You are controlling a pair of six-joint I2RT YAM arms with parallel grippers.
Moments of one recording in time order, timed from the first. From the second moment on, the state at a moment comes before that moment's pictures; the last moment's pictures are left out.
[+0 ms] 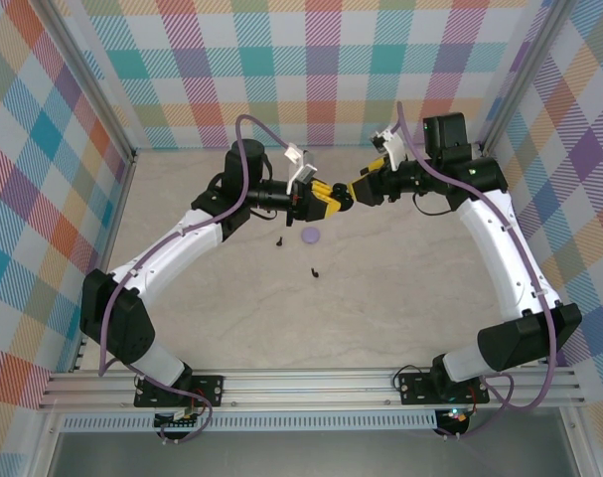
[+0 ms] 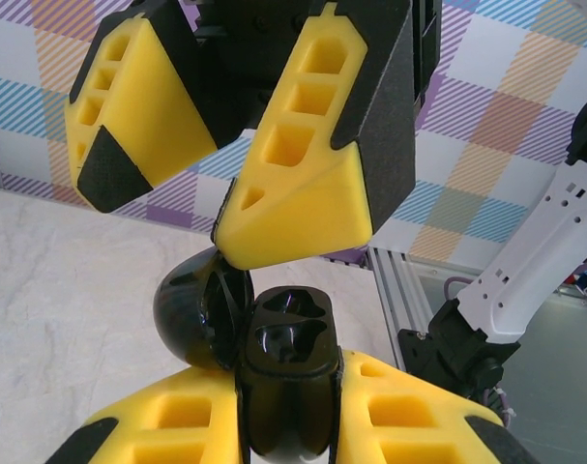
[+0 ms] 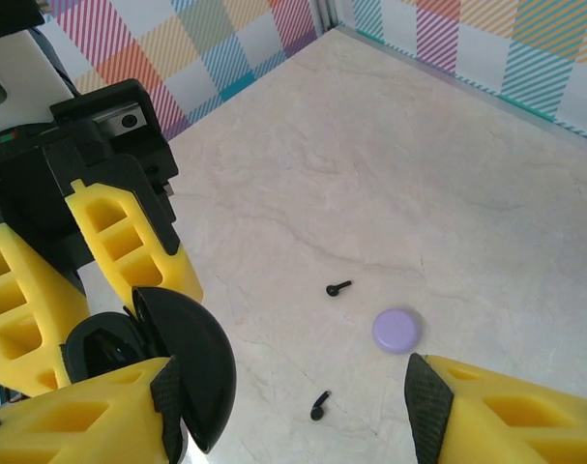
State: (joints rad) left arm -0.56 1.57 1.39 -0.08 1.00 0.00; right arm 0.28 1.46 1.69 -0.94 -0.72 -0.23
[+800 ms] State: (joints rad) left arm -0.51 1.52 1.16 0.26 0.99 -0.15; right arm 0.27 1.43 1.50 -0.89 -0.40 0.07
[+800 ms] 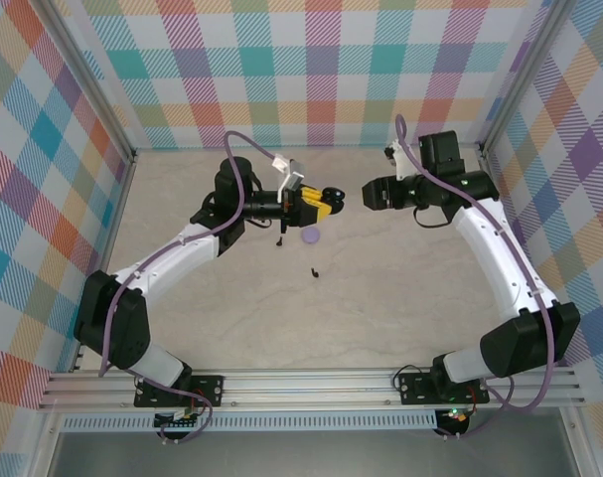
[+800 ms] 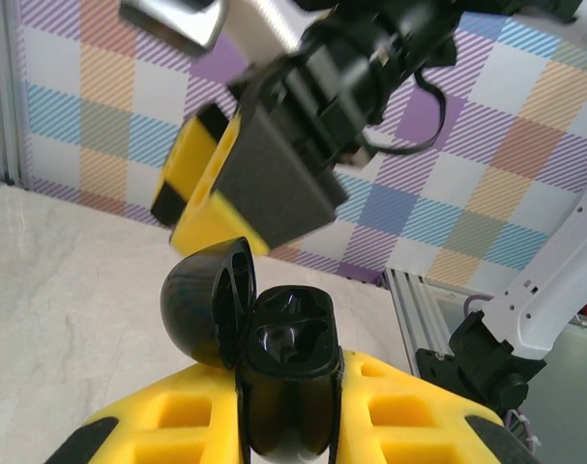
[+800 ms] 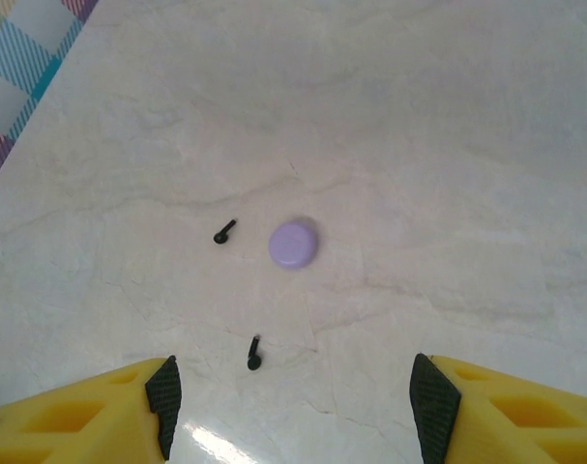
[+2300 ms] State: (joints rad) left arm -0.44 1.31 0.97 0.33 0.92 -0.23; right arm 0.62 2.03 1.44 -0.81 -0.39 0.26
